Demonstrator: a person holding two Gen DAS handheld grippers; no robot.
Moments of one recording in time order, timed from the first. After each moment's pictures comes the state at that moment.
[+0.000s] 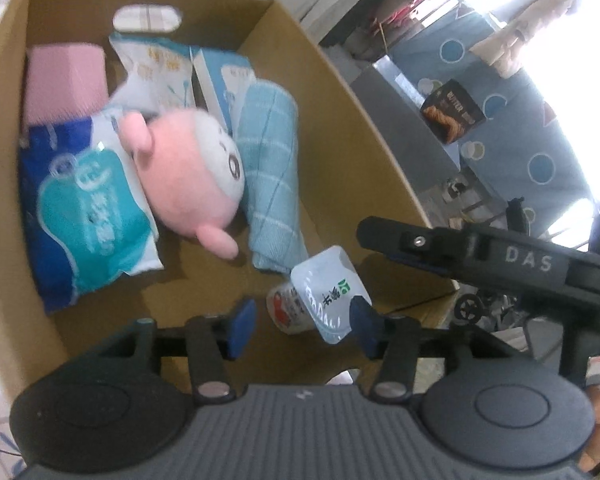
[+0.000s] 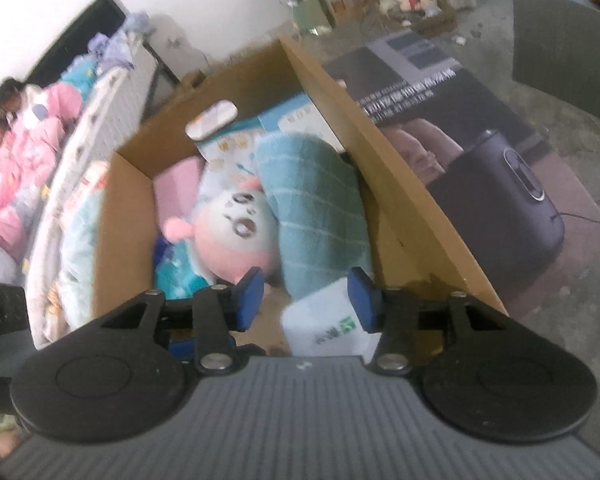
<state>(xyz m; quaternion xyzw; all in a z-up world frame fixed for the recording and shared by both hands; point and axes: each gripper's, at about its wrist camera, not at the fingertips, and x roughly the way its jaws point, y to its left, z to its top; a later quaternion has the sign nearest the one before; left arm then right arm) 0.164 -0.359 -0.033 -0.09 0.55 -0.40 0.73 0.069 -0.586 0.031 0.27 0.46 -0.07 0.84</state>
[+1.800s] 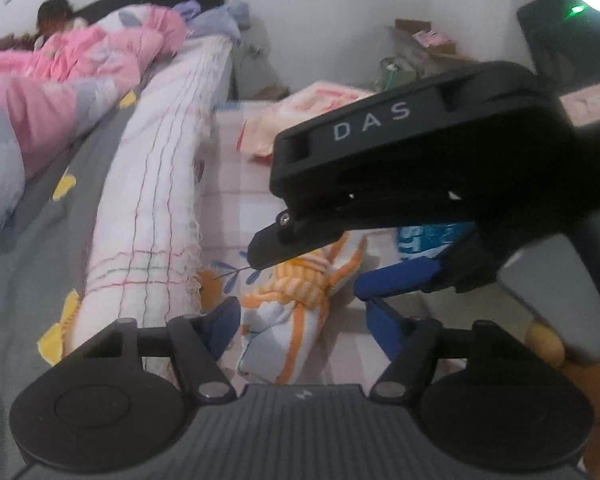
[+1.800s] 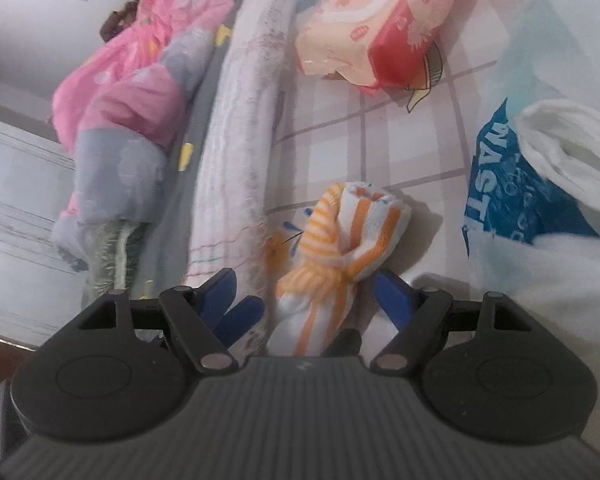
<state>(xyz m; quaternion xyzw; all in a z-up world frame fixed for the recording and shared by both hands) 0.246 0.000 -0.049 0.10 0.42 -0.10 0.90 0.305 -0.143 -0.064 0.34 0.54 0.20 0.75</state>
